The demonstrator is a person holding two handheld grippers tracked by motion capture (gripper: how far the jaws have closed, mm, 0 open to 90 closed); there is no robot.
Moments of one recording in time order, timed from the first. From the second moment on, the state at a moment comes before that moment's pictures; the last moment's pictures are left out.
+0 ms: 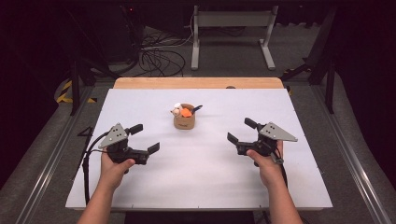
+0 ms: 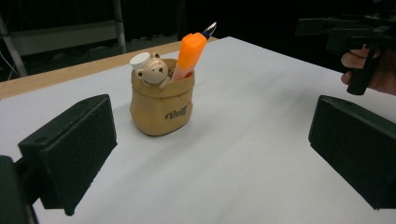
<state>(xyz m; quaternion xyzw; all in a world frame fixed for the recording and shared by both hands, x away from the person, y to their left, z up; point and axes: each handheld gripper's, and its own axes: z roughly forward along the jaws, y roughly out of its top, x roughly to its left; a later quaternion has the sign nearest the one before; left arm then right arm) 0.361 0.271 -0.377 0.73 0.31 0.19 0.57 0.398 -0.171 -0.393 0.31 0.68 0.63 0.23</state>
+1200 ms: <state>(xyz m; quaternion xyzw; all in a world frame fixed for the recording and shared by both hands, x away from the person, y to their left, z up) 0.358 0.279 -0.376 0.73 0.32 0.19 0.57 0.371 -0.219 -0.396 0.34 0.66 0.62 0.25</state>
